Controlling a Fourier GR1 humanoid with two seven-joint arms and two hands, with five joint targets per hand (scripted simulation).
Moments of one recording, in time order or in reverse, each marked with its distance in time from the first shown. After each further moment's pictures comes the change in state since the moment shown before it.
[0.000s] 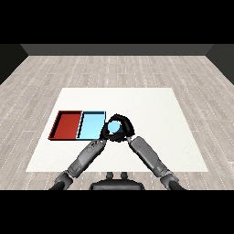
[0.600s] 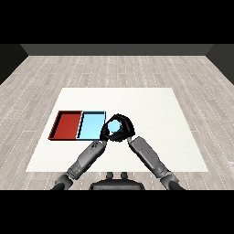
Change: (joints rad) left arm 0.028 -0.005 -0.015 -0.037 0.067 0.088 -0.071; right arm 0.009 0.003 -0.004 -0.028 -0.033 -0.009 0.020
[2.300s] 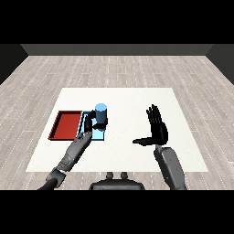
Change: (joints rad) left arm -0.078 0.134 0.229 0.156 -0.081 0.052 -0.124; right arm 0.342 -0.146 -0.284 -0.433 -0.070 0.191 0.015
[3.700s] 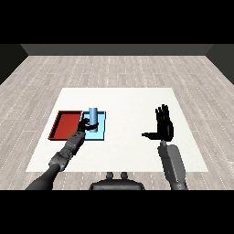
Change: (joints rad) left arm -0.292 0.005 0.191 0.891 -0.064 -0.081 0.144; right arm -0.022 0.015 -0.178 0.184 -0.114 0.094 -0.075
